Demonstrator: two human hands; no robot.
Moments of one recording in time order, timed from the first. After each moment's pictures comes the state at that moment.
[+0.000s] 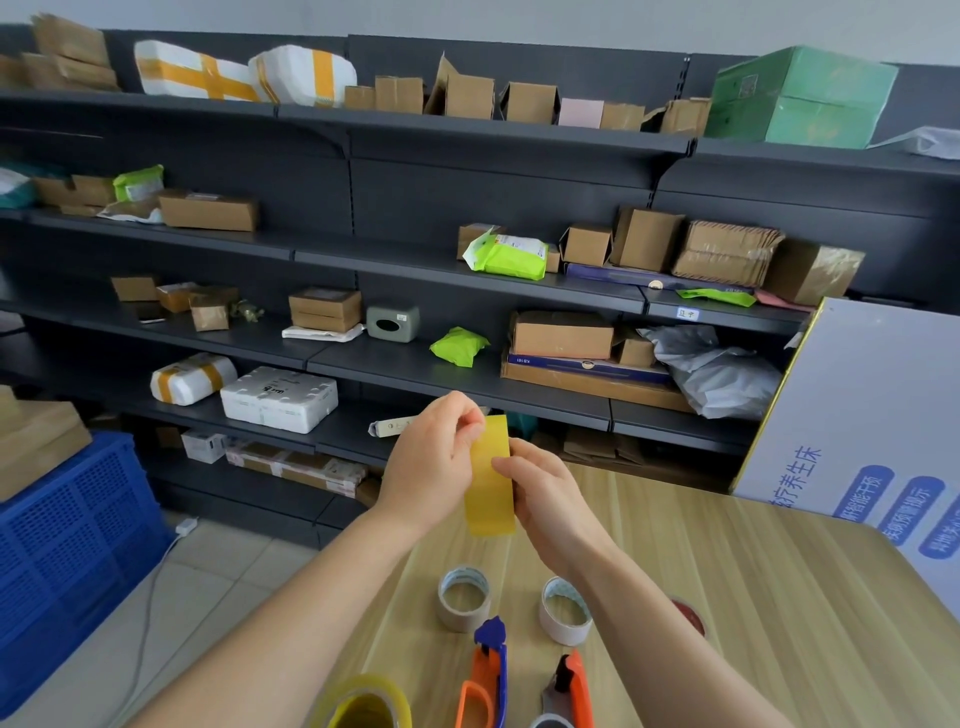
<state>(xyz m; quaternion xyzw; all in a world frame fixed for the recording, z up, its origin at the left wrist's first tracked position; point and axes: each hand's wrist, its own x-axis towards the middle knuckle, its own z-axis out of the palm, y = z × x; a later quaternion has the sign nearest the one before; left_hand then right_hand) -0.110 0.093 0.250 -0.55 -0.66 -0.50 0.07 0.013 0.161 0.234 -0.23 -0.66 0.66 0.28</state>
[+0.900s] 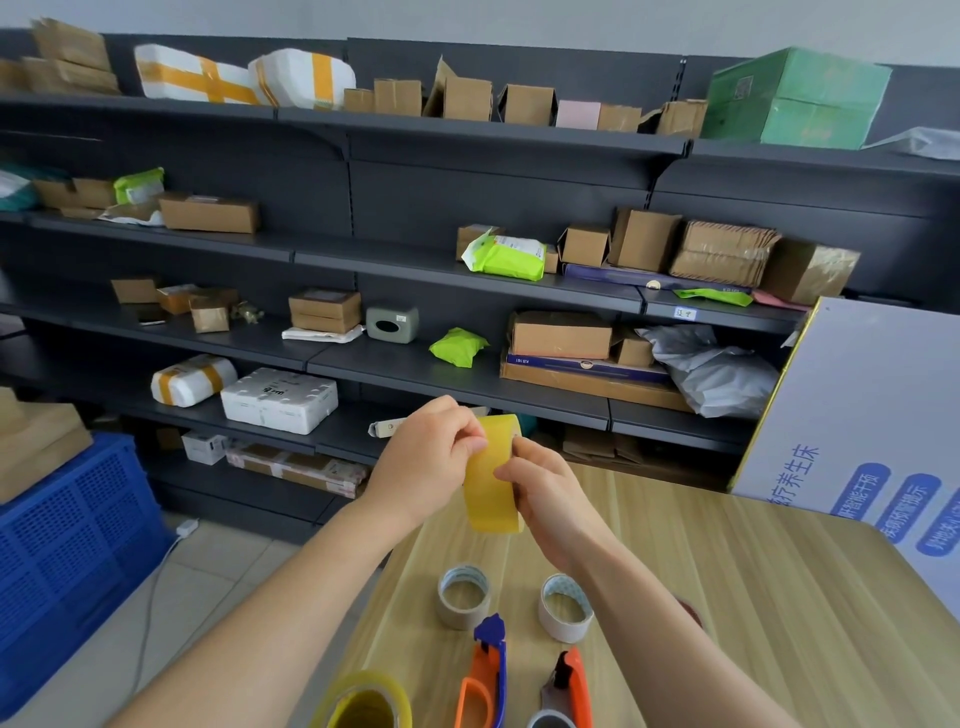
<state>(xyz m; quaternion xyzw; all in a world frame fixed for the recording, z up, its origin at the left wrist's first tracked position) -0.115 0.087 0.258 -0.59 -0.68 -0.43 0.04 0.015 0.165 0.231 -0.23 -0.66 0.67 0.27</state>
